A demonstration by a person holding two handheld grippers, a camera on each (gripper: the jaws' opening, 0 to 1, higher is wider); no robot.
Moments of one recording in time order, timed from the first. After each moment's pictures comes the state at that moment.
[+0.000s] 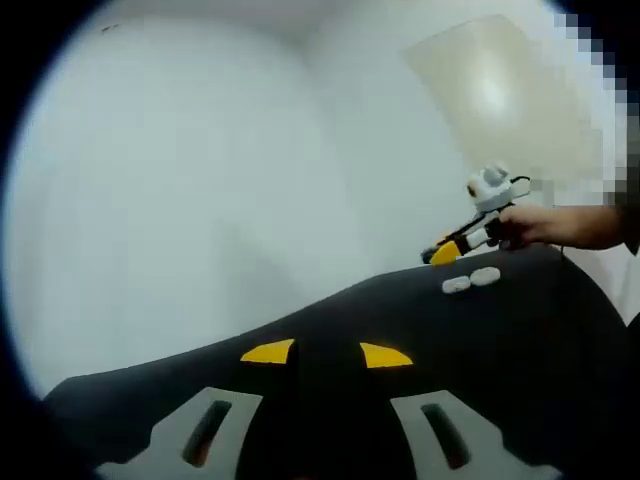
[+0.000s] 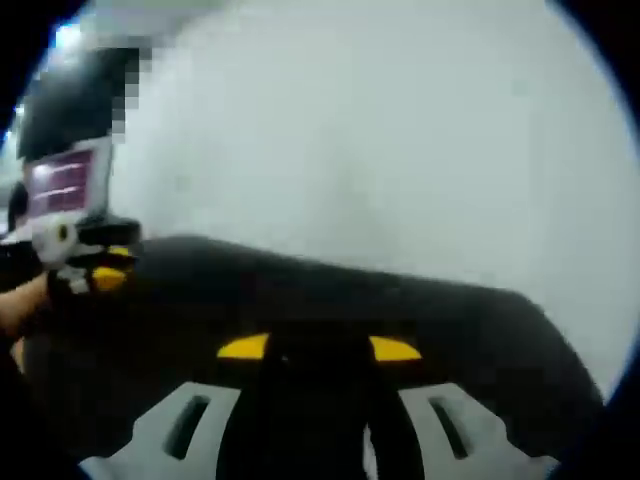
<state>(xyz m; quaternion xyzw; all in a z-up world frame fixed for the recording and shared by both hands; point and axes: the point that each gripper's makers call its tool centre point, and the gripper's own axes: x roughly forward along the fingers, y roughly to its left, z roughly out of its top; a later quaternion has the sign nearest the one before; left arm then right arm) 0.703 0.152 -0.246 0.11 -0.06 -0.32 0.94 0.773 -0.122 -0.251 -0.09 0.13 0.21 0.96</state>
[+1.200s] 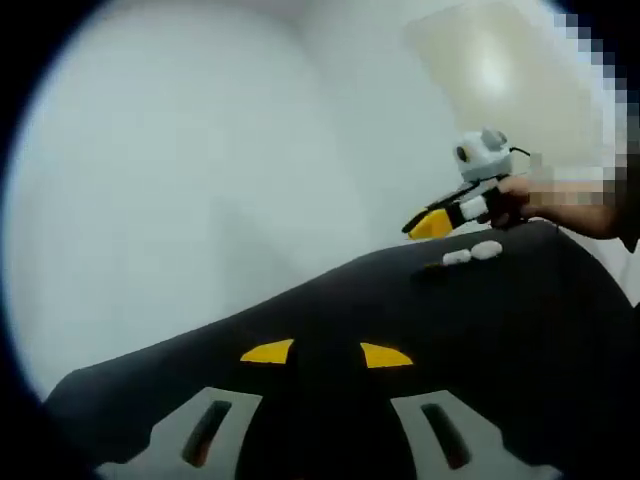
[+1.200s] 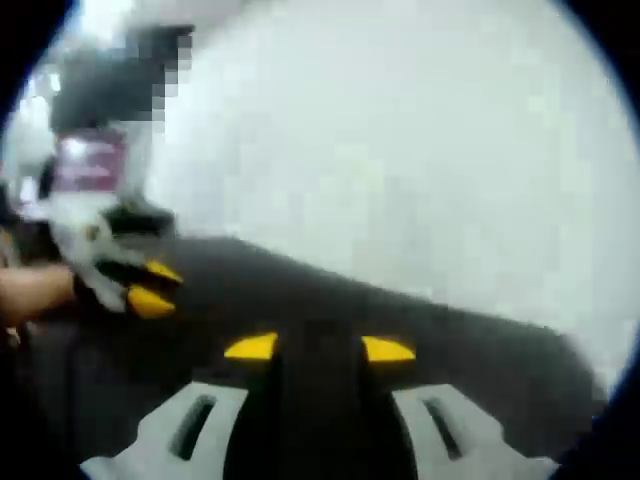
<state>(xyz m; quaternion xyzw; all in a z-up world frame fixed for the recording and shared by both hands) 0.712 0.151 -0.277 0.14 -0.01 -0.31 0.94 0.728 0.012 -0.240 -0.03 0.06 0.42 0.91</state>
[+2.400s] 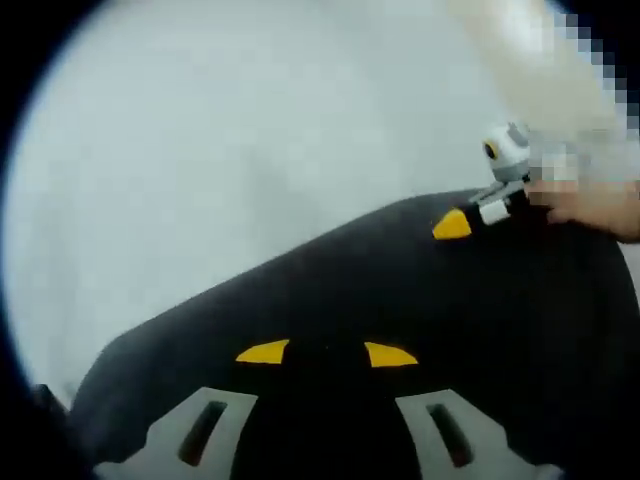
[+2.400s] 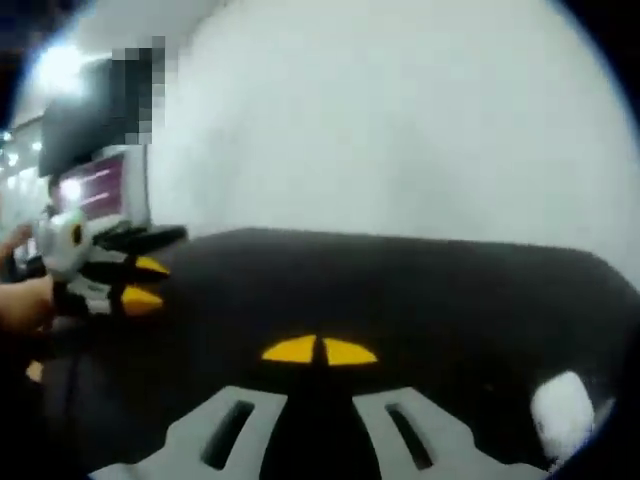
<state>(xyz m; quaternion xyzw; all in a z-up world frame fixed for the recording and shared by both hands) 0.677 0.181 -0.300 0.21 0.10 -0.21 0.95 0.742 -0.012 -0.294 0.00 0.11 0.35 0.93</state>
